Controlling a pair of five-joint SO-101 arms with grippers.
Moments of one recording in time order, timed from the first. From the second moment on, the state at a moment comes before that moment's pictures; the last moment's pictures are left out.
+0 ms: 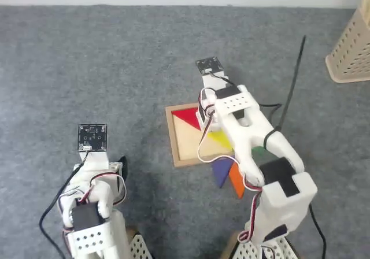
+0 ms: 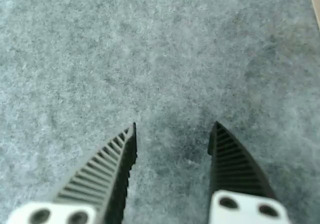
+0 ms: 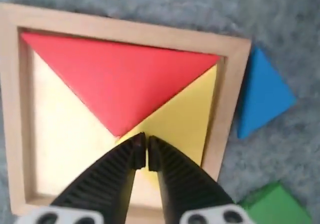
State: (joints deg) left arm -21.1 -103.4 96.8 72.2 -7.3; right arm -24.2 14.8 15.9 57.8 -2.9
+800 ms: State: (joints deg) left arm -21.1 -103.4 96.8 72.2 -7.3; right arm -10.0 -0.9 16.9 70.9 7.0
